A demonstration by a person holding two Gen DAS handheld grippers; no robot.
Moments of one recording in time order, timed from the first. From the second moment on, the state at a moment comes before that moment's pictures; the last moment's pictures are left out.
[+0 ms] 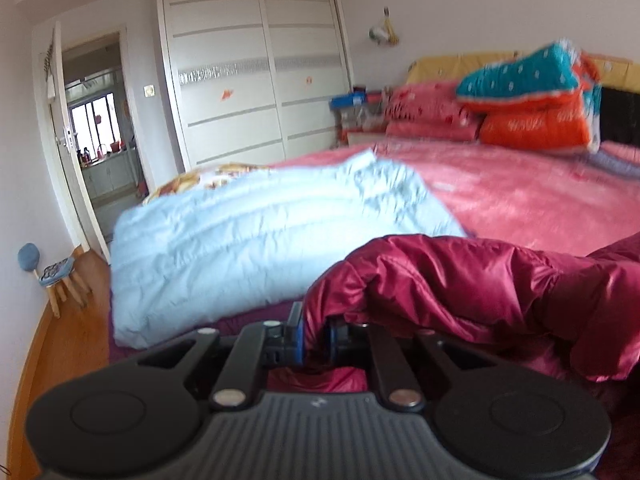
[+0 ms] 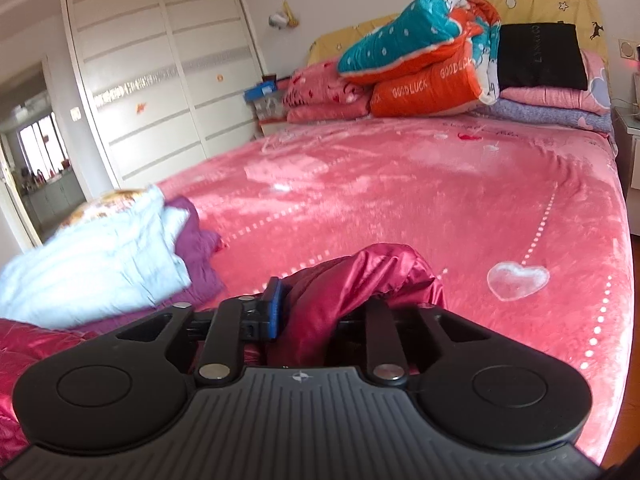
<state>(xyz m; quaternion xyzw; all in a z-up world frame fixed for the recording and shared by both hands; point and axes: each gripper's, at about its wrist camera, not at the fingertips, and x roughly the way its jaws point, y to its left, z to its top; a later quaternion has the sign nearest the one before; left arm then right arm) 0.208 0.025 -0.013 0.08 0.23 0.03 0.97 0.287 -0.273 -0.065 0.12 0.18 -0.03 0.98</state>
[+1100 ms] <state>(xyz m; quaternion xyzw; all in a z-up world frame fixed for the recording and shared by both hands) 0.065 0.017 -0.023 0.09 0.26 -0.07 0.96 0.049 -0.234 -0.120 0.36 0.38 0.17 0.84</state>
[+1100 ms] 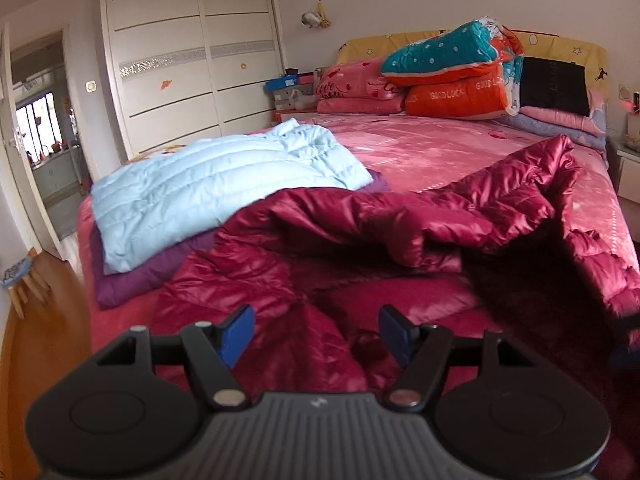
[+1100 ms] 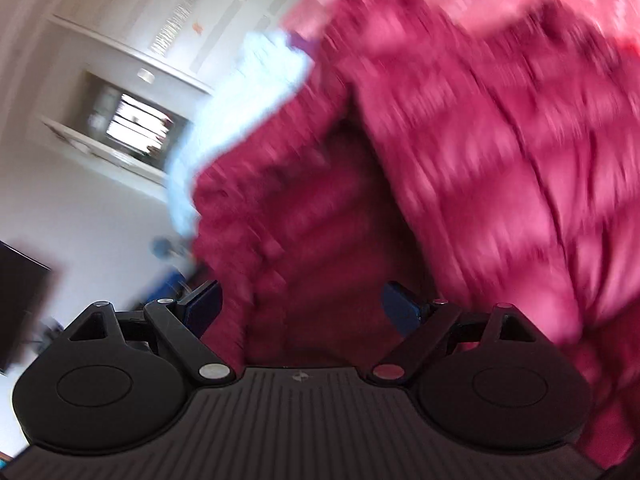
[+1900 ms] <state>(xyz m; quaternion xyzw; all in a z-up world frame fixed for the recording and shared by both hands) 0.205 -0.073 -0.043 0.08 0.24 -0.12 0.96 0.085 -0.368 -0.042 0.11 0.14 -0.28 0.94</state>
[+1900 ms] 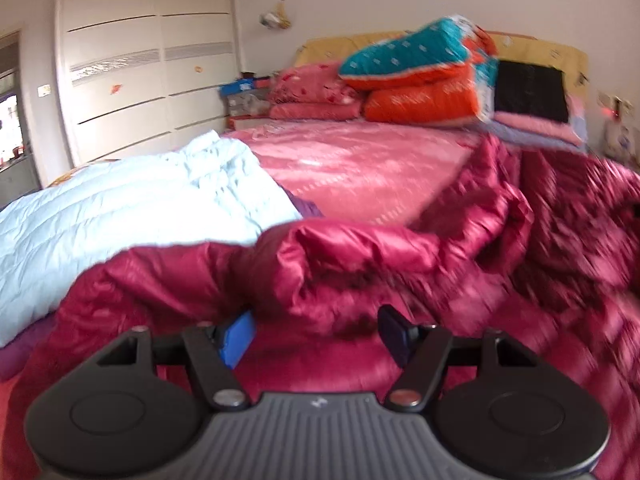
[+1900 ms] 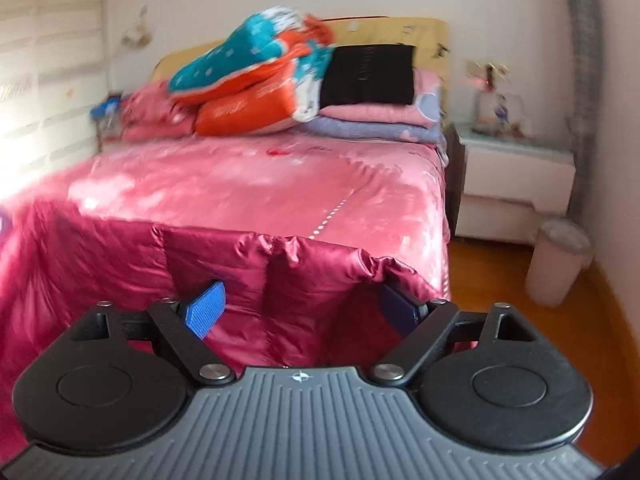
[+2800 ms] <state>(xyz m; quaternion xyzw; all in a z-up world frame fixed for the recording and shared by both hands) 0.156 -0.032 -0.020 -0.01 0.19 -0.08 0.98 0.097 -0.294 -0.111 0.11 0.19 -0.13 0.97</state>
